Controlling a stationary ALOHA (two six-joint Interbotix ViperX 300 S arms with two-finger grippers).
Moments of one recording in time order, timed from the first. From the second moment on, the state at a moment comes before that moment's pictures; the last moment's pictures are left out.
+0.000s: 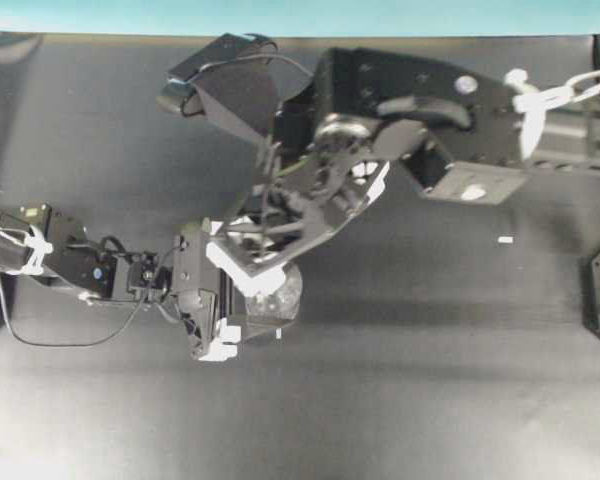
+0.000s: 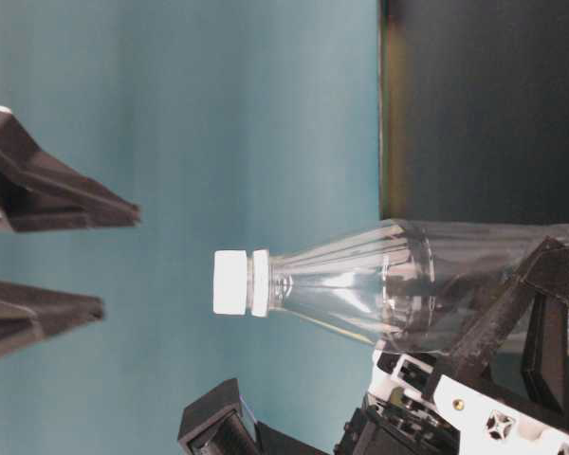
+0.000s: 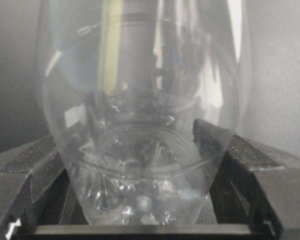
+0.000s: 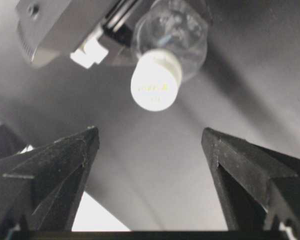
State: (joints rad) left arm -0.04 0.24 0.87 0.04 -0.82 -0.07; right arm 0.04 0.33 -0.55 0.13 1.56 0.78
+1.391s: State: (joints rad) left arm -0.04 0.24 0.87 0.04 -0.80 -0.08; right arm 0.05 0.38 -0.44 0.10 1.48 0.25
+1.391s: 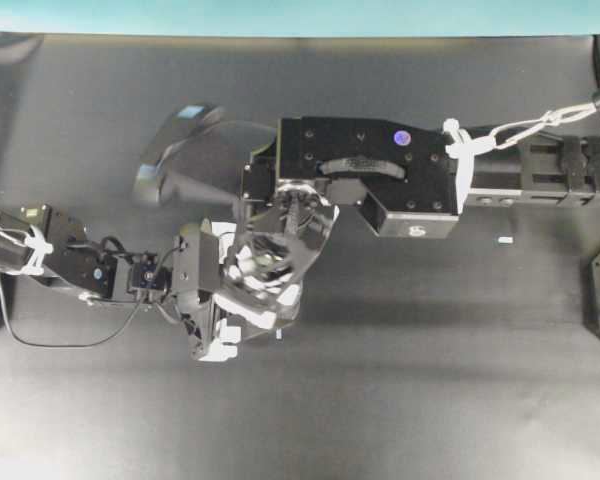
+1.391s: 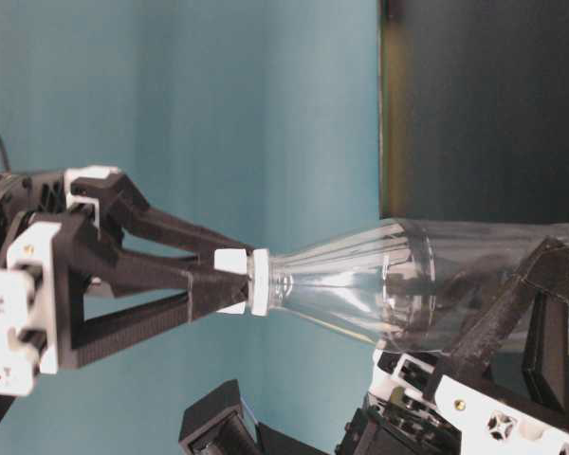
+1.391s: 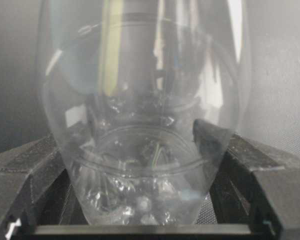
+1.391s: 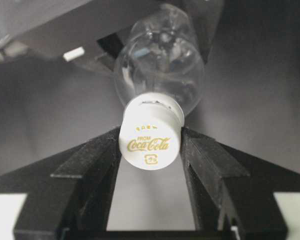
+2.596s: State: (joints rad) left arm -0.05 0.24 0.87 0.04 -0.80 -0.07; right arm 0.05 0.36 -0.40 0.10 1.40 -0.63
